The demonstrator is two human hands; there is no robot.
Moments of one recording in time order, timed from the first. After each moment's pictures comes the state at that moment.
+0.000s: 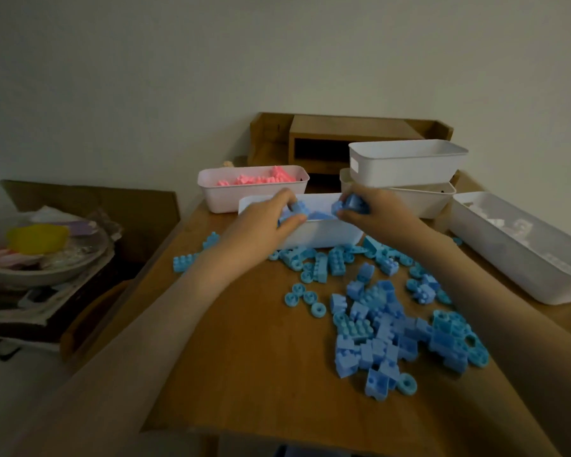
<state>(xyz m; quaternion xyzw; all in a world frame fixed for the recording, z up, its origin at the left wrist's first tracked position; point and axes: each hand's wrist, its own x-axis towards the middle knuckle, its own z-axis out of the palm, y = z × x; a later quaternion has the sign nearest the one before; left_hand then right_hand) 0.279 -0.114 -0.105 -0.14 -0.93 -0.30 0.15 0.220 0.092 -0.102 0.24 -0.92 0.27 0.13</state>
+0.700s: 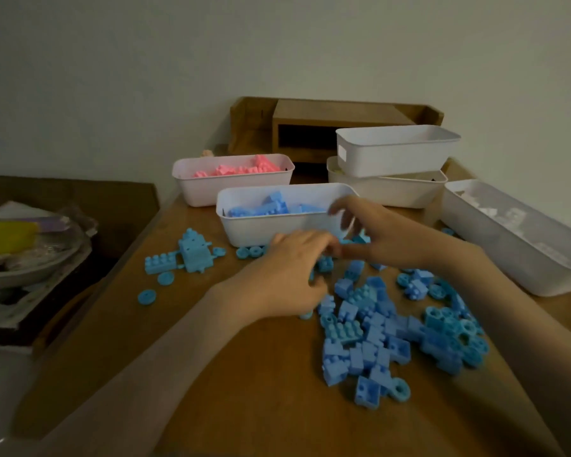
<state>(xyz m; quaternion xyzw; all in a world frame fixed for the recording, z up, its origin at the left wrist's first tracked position) 0.299 -0.070 -0.129 -0.27 -0.93 -0.24 0.04 0.246 0.112 -0.104 0.30 -0.93 0.21 -0.02</state>
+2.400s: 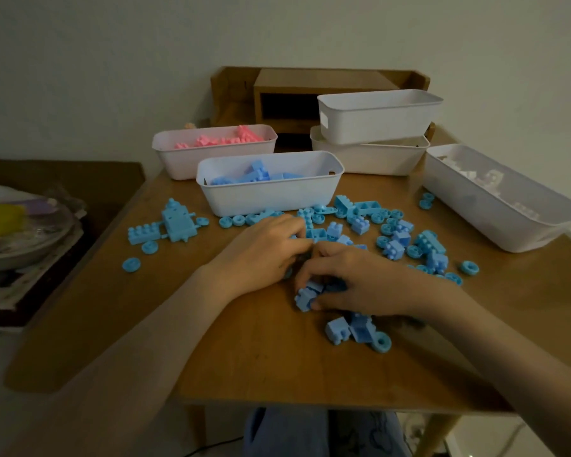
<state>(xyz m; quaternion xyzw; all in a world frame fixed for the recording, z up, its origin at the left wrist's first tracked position) 0.289 -0.074 -0.174 -0.41 -0.89 -0.08 0.20 0.323 0.111 -0.141 0.40 -0.89 0.19 -0.12</state>
